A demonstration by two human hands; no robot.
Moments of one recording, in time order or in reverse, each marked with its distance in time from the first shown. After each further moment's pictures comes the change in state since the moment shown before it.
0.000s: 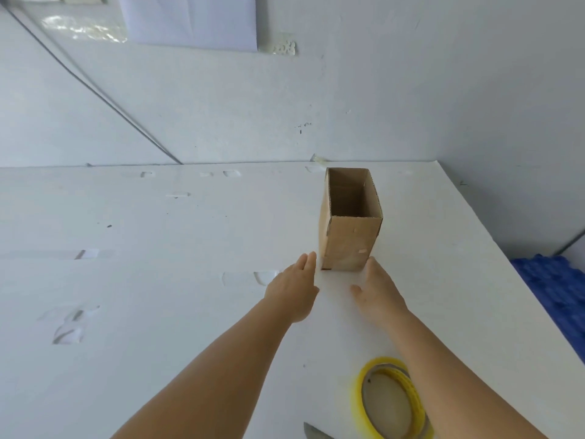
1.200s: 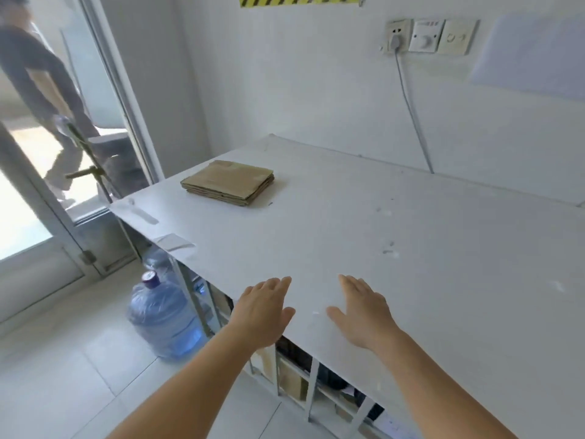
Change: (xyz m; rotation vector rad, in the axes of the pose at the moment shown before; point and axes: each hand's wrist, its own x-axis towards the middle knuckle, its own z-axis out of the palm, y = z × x) left_hand -0.534 -0.331 -0.072 0.070 0.287 -0.536; right_hand -0.361 -0.348 0.256 -0.378 -0.316 -0.756
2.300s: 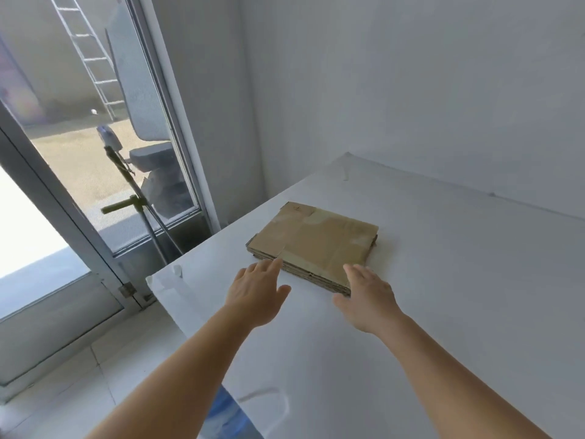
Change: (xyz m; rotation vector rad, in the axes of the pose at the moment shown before) left_hand 0.266 -0.338 -0.098 0.039 0.117 -0.200; right_hand 0.397 -0.213 0.007 -0.009 -0.004 -0.101
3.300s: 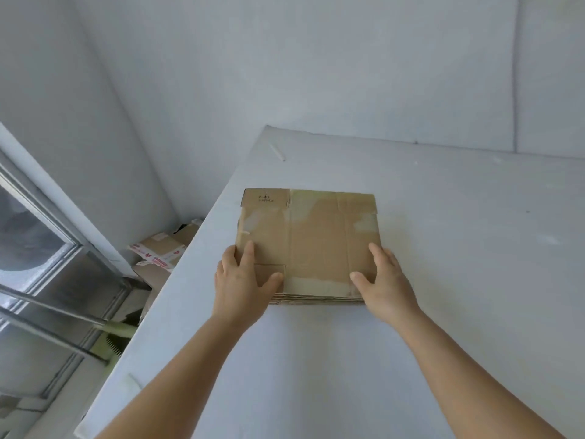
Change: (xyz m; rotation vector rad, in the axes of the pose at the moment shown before) left_hand 0.156 -0.084 0.030 -0.425 -0.007 0.168; right_hand 0.075 -0.033 0.029 0.388 0.382 0.649
